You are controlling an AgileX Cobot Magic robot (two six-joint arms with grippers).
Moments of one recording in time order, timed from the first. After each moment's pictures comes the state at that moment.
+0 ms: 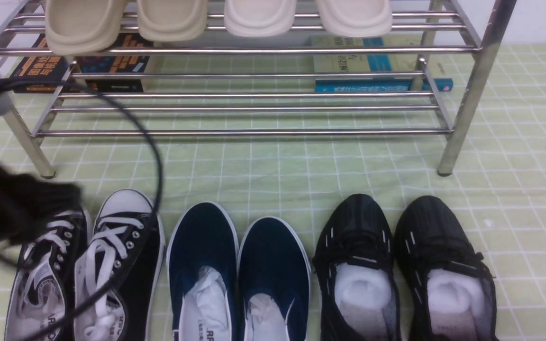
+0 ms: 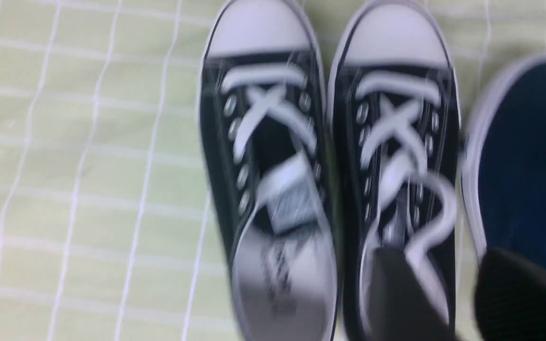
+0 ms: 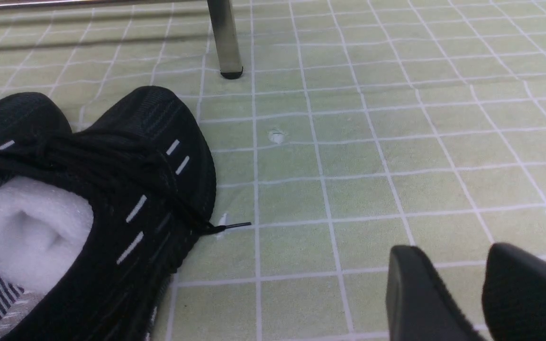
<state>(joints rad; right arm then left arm) -0.04 -0.01 0.01 0.02 0.39 0.09 -0.40 0.96 -0.94 0.31 1.07 -0.58</state>
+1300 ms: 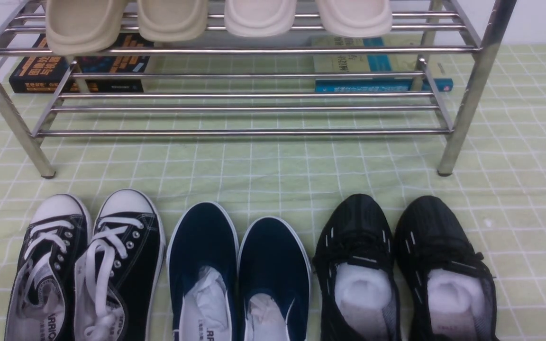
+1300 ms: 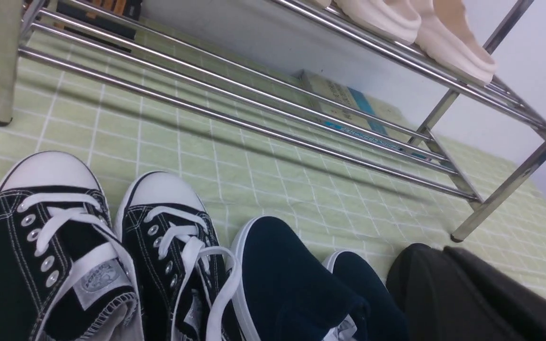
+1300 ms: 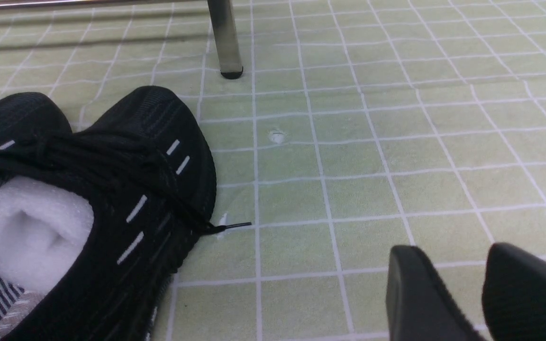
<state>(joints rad) -0.04 -0.01 0.01 0.02 0.39 0.09 -0.40 0.04 -0.38 0.11 0.54 -0.56</state>
